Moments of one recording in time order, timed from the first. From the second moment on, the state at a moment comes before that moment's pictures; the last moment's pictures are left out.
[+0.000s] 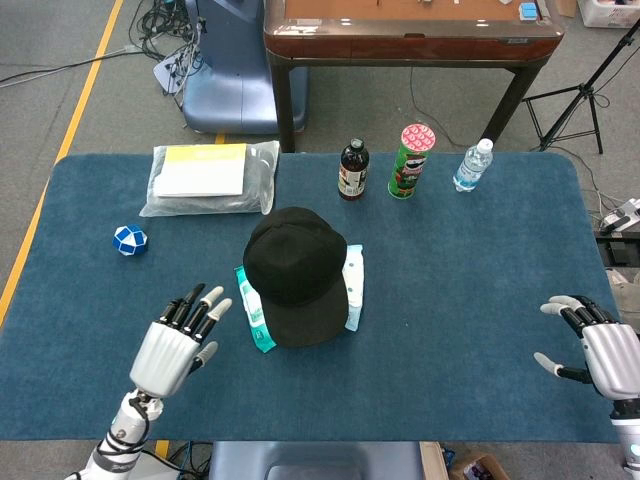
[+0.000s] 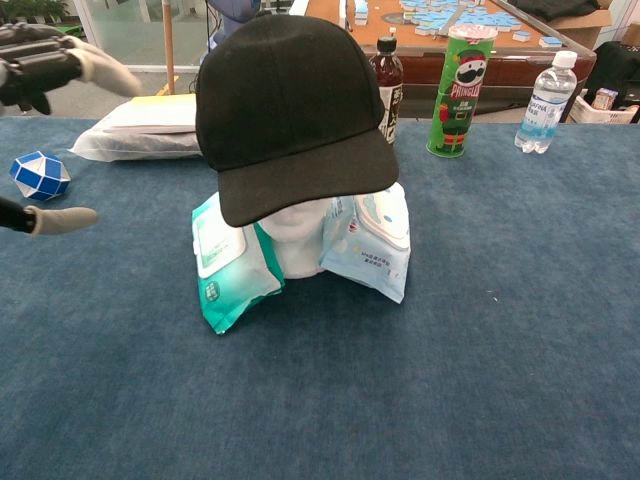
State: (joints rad) left arm -0.39 -1.54 0.00 -1.56 1.80 1.66 0.53; right arm 0.07 -1.05 0.04 -1.57 -1.57 1.50 0.13
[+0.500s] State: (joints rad) left arm -0.24 -1.31 0.08 -1.58 1.74 1.70 0.26; right arm 0.08 -1.09 0.04 -1.59 -1.55 1.48 0.03
